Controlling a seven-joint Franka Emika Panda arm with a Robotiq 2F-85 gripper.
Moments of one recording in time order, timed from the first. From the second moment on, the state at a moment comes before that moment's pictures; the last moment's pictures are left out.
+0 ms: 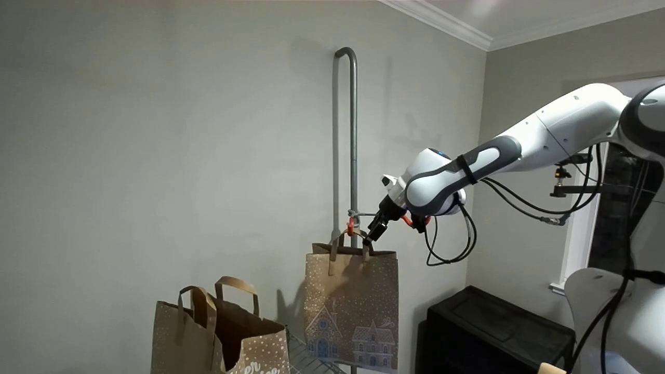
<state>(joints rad) 0.57 -0.30 -0.65 -2.47 -0.01 2.86 -0.66</state>
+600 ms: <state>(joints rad) 0.67 -0.30 -0.74 -2.42 -0.01 2.83 -0.68</state>
